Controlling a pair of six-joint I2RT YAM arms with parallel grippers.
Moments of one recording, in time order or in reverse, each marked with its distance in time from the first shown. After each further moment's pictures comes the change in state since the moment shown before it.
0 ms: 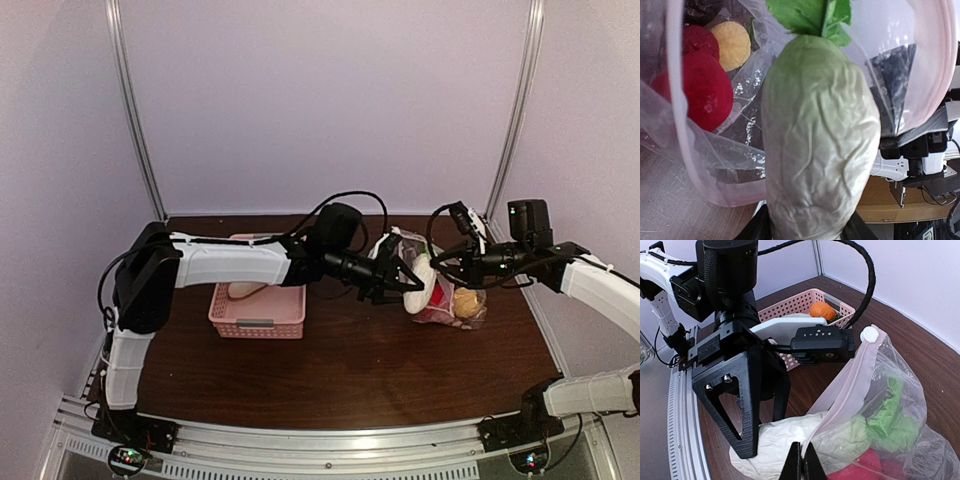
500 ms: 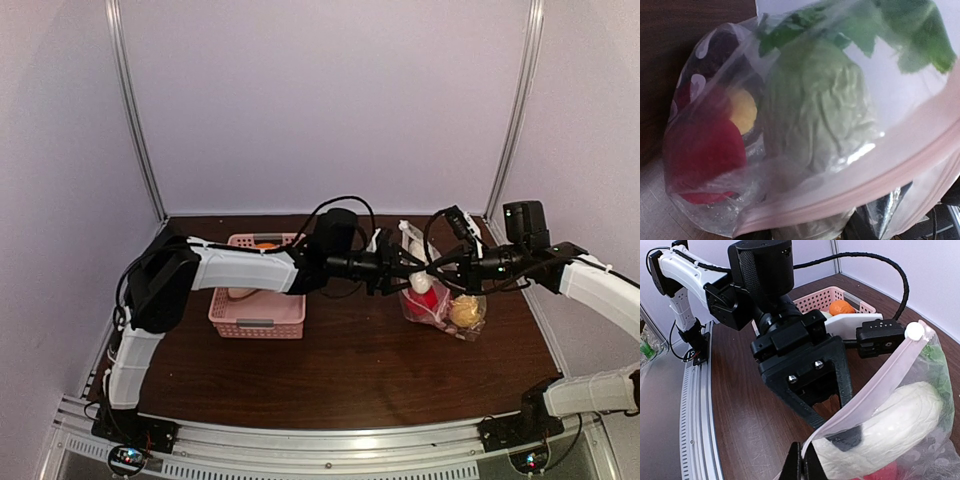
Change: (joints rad) left arm 0.018 0.080 -0.010 0.328 -0.160 -0.342; right arm 0.035 -0.001 0.000 -0.018 -0.052 -0.014
